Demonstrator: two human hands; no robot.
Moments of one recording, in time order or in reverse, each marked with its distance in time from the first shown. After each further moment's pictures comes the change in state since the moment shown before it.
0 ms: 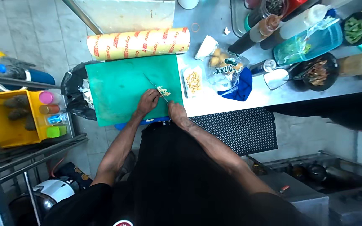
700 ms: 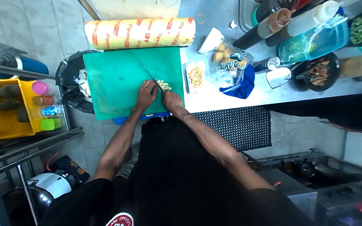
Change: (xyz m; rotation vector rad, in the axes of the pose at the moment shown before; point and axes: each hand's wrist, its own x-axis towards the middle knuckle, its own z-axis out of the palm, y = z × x) left_hand -0.001 -0.002 -0.001 -0.004 0.096 -0.169; right_hand 0.030 -0.026 -0.005 -0.016 0.026 -0.029
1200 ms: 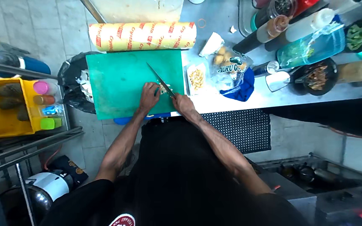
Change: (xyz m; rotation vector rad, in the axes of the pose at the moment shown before) left_hand -0.002 0.014 0.002 0.059 -0.065 -0.132; right_hand -0.023 0.044 -0.023 0.060 -0.012 -0.058
